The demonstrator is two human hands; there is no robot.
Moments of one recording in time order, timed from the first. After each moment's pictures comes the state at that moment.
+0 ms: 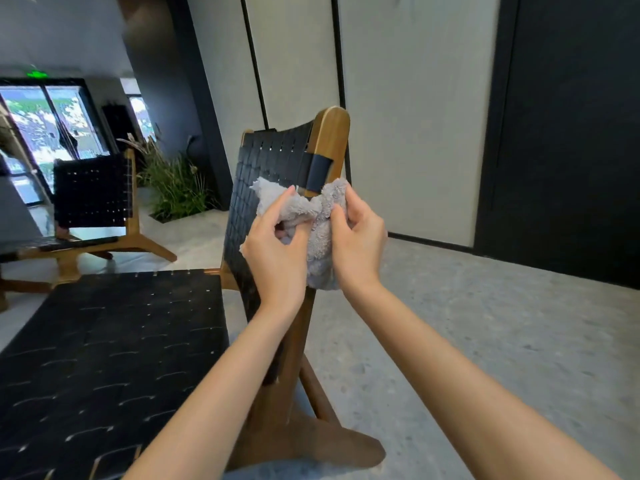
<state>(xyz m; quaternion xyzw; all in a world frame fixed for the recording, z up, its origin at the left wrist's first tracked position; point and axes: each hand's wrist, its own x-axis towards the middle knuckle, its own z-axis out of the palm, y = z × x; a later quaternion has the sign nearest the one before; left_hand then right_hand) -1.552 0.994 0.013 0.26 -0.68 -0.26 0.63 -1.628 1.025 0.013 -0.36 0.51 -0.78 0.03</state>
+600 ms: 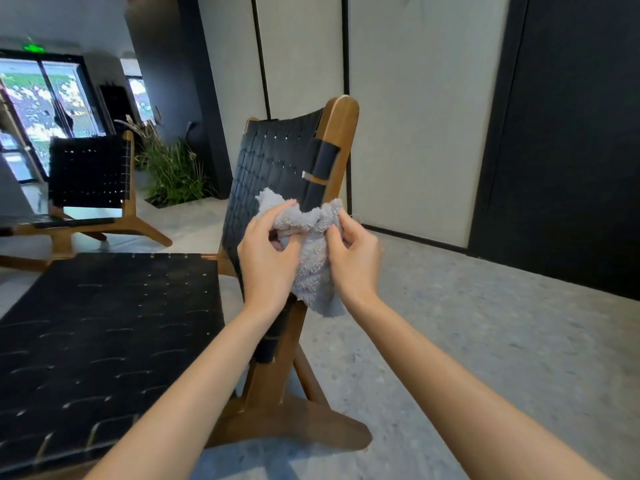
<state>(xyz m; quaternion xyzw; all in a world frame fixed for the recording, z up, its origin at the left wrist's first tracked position) -1.527 0.982 -0.012 0.26 -0.72 -0.25 0.59 -1.625 1.028 -0.028 -0.39 0.55 -0.74 0.03</state>
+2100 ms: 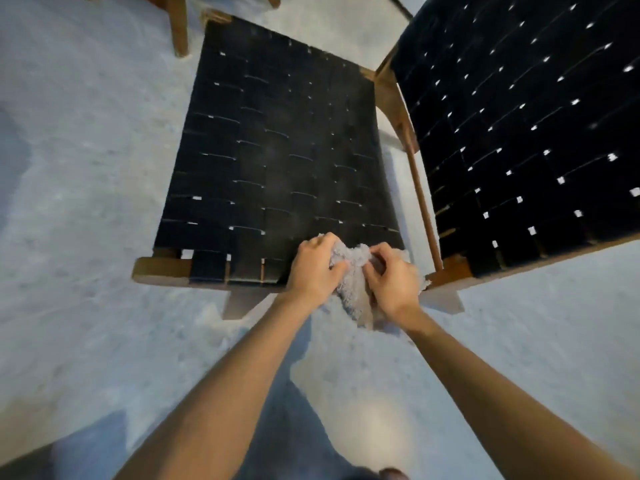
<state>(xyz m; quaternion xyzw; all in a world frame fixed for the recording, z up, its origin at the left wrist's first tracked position) -1.253 0.897 -0.129 0.53 -0.75 -0.36 0.16 -1.388 0.949 -0.137 -0.51 0.79 -0.23 0.25</state>
